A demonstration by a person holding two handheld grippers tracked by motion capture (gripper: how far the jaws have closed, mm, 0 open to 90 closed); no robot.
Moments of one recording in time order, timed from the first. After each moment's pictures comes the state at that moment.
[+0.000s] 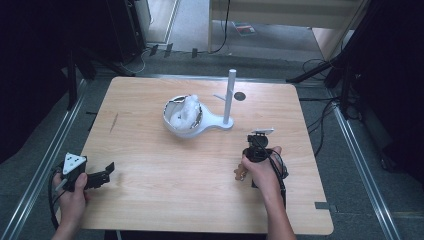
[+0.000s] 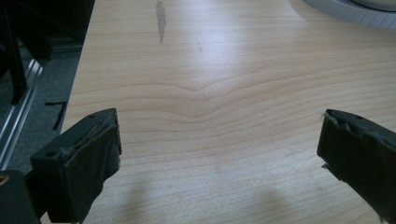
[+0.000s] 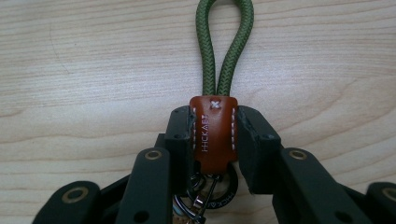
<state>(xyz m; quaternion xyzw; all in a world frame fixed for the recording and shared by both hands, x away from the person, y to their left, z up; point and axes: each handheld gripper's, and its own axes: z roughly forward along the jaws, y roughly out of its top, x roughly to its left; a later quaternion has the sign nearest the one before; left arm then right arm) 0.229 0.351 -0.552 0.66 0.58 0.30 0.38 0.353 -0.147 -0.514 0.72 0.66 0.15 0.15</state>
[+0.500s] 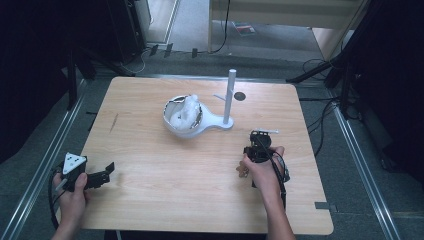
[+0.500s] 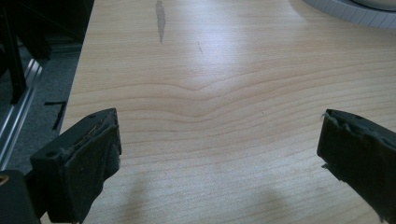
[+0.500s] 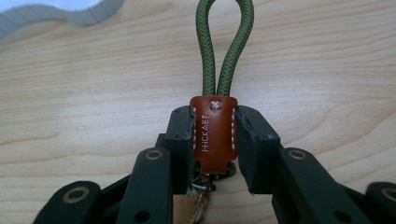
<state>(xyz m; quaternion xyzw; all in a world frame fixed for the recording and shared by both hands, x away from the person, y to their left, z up) 0.229 0.352 -0.552 0.66 0.58 0.29 0.38 0.343 -0.150 -0.501 0.71 0.65 0.22 0.19</state>
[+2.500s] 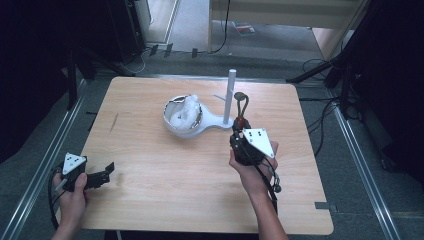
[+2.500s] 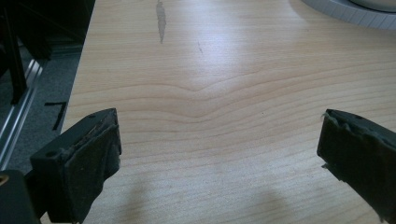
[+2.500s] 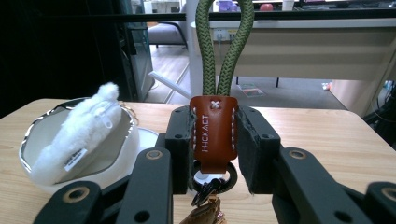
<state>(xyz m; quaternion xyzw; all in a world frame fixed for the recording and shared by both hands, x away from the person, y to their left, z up) 0.229 0.352 -0.552 0.65 0.58 0.30 0.38 0.290 -0.106 -0.442 0.51 0.58 0.50 0.39</state>
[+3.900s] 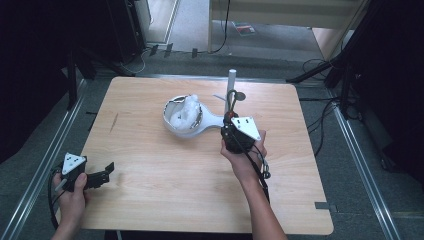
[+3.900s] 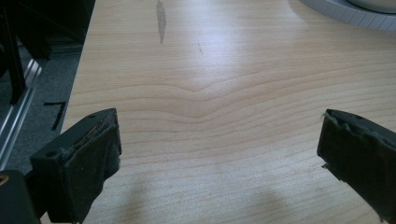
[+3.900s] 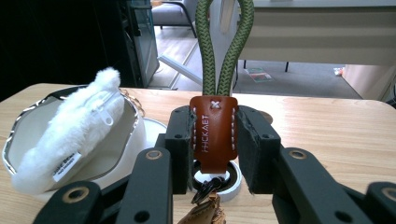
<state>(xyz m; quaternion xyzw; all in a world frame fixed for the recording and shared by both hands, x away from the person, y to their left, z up) 0.229 0.352 -0.552 0.65 0.58 0.30 0.38 0.328 -0.085 -0.453 0.52 0.61 0.48 0.37</state>
